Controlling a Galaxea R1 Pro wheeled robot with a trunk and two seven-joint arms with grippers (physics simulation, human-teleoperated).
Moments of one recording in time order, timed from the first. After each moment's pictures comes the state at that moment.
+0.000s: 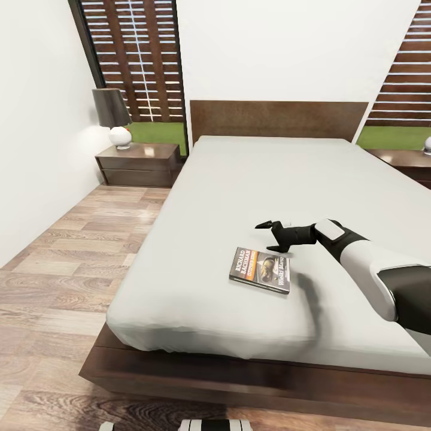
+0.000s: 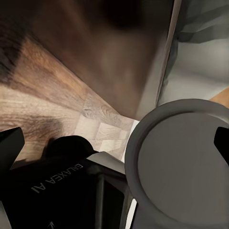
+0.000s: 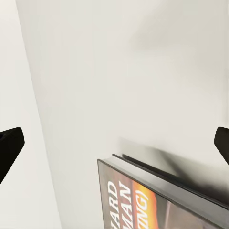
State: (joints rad) left arm -0.36 0.22 0.04 -0.01 0.40 0.33 -1.42; right arm -1.43 -0.15 0.26 -0.06 -1.08 0.93 0.27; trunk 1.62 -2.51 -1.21
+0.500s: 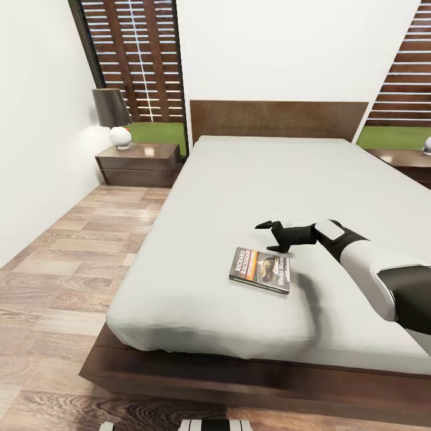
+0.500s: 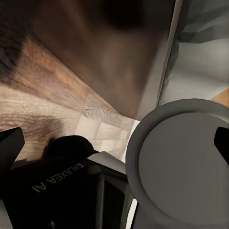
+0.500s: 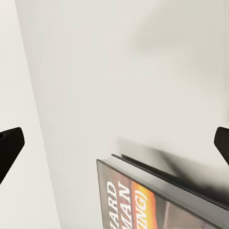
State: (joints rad) left arm -0.36 0.22 0.04 -0.01 0.40 0.33 -1.41; right arm -1.43 -0.15 0.26 -0.06 -1.08 0.93 0.27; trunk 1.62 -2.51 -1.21
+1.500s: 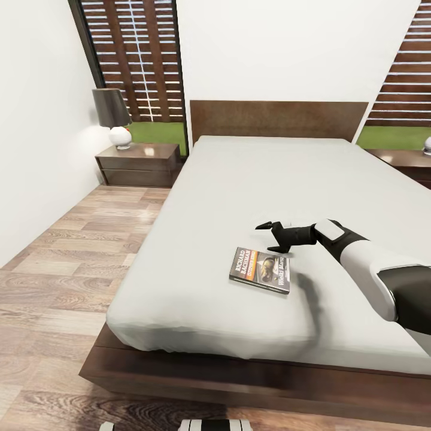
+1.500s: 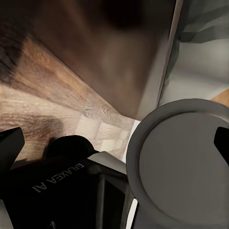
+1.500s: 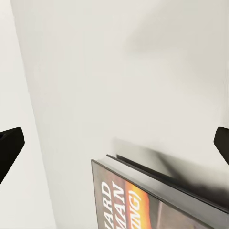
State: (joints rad) left arm -0.36 0.22 0.04 -0.01 0.40 0.33 -1.41; right arm -1.43 -0.15 0.26 -0.06 -1.07 0.93 0.26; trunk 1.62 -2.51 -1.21
